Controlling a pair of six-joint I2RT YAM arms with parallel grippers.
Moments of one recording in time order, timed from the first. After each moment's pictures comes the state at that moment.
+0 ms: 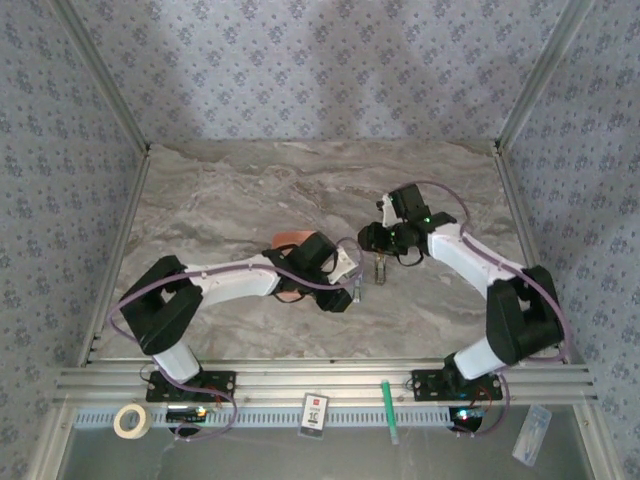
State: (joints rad) left arm -0.94 1.66 0.96 -0.28 0.40 -0.16; right arm 0.38 1.53 1.03 -0.52 -0.38 0.42
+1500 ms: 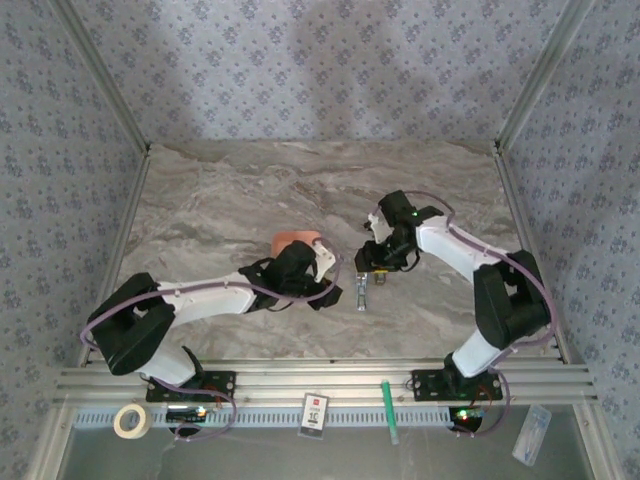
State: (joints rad) left arm -0.93 1.49 0.76 0.01 0.25 -0.31; right arm 0.42 1.58 1.06 -0.78 -0.42 0.24
